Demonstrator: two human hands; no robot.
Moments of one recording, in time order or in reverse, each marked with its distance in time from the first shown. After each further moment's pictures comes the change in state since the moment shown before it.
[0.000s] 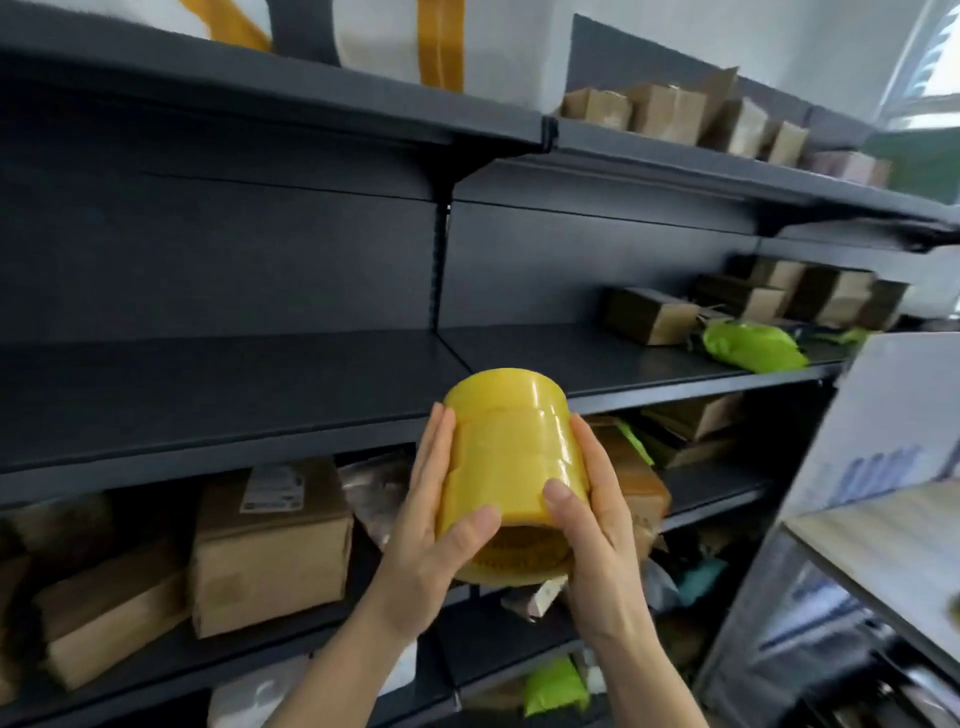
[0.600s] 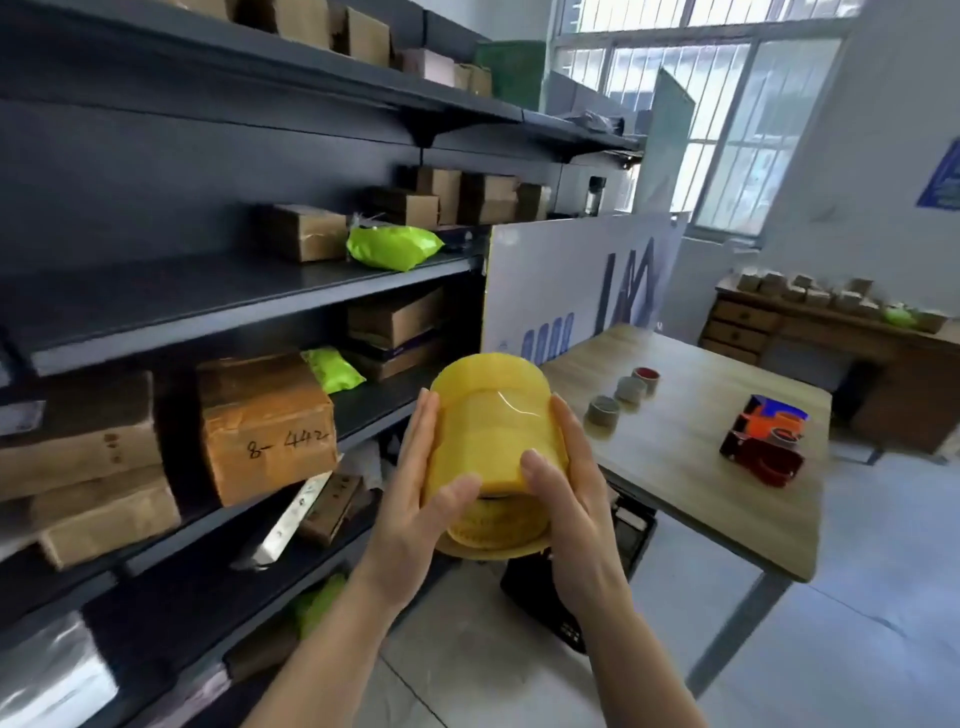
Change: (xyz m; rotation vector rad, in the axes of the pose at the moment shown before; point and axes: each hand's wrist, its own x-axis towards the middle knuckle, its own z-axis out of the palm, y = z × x) left_hand -0.054 -0.005 0.359 -0.289 -0.409 -0.089; right_hand -0.151 -0.046 -0.330 -0.237 0.460 0.027
